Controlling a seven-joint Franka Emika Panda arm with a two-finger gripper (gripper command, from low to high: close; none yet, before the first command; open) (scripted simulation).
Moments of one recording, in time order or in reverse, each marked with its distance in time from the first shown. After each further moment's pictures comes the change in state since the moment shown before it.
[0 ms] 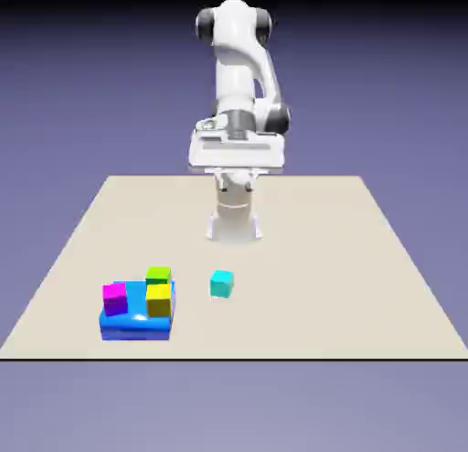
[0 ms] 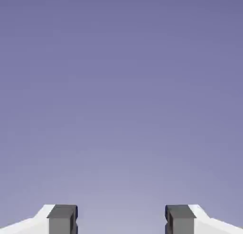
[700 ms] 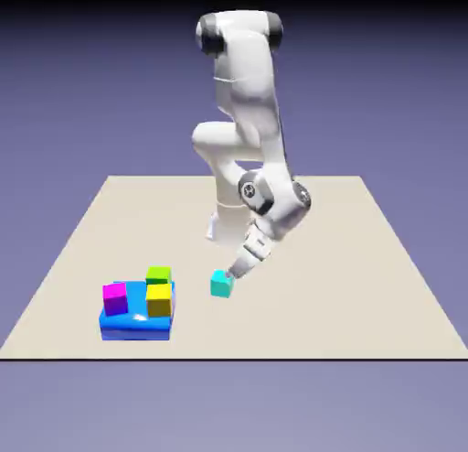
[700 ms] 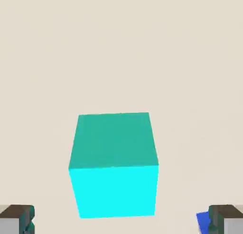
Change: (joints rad) arm -0.245 0.632 0.418 0.036 -0.852 -0.698 -0.248
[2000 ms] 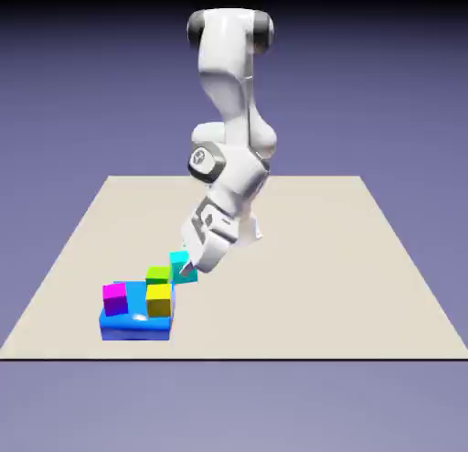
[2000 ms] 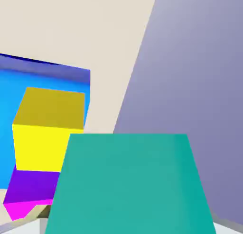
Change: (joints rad) arm 0.094 -0.093 -0.564 0.352 -0.242 0.235 -0.828
